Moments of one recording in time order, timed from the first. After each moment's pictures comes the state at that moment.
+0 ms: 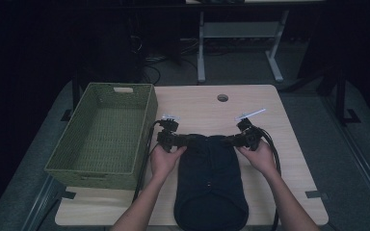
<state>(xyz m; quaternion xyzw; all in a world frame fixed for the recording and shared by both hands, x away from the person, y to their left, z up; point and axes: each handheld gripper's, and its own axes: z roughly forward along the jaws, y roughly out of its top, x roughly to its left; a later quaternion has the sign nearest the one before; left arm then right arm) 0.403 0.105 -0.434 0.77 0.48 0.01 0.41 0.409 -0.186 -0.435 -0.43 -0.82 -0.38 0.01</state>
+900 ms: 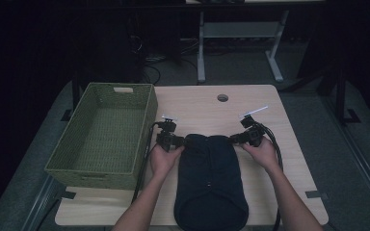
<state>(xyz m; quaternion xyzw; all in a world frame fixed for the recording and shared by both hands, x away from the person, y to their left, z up) 0.418 0.110 -0.457 0.77 0.52 -0.01 0.38 0.431 -0.202 -0.452 -0.47 -0.81 -0.35 0.03</state>
